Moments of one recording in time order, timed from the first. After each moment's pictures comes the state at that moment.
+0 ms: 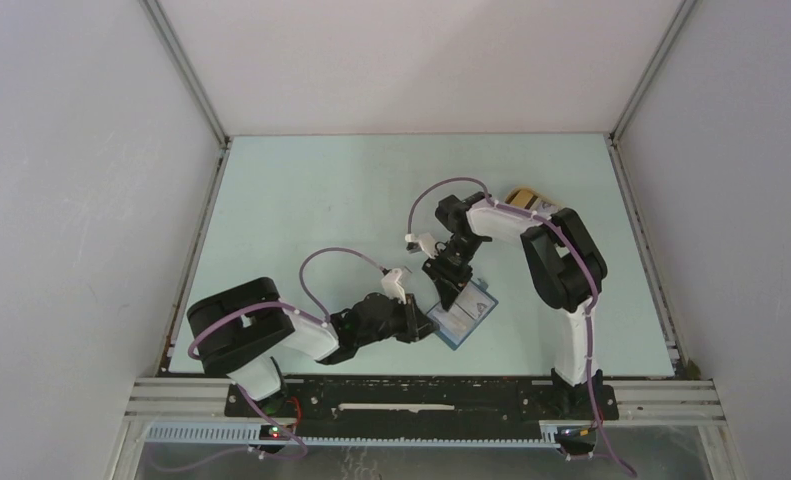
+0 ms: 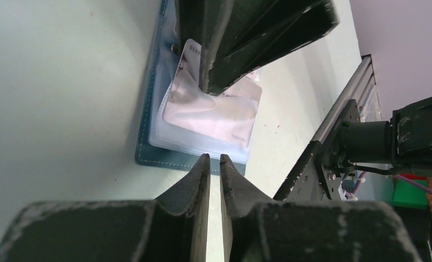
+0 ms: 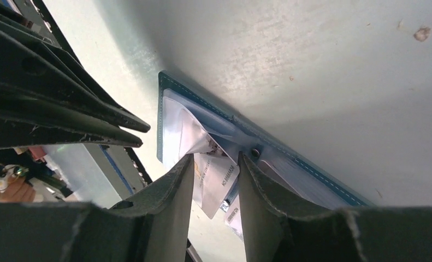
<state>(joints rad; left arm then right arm) -1.06 1.60 0.35 0.85 0.00 -0.89 0.56 2.06 1.41 -1.04 -0.64 -0.50</state>
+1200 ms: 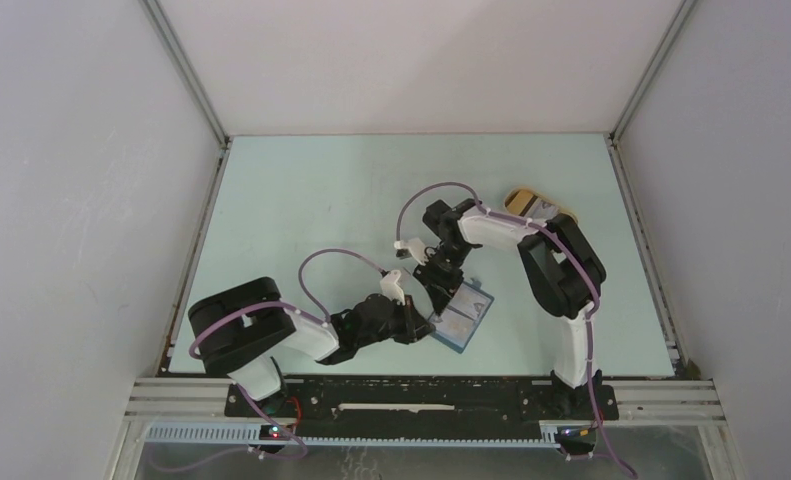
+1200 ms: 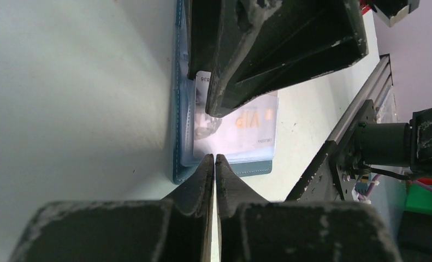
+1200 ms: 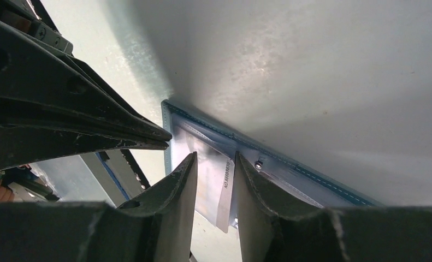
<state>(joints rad) -1.06 1.61 0.34 0.81 -0.02 -0.89 0.64 2.02 1.38 -0.97 -0.59 -0.45</state>
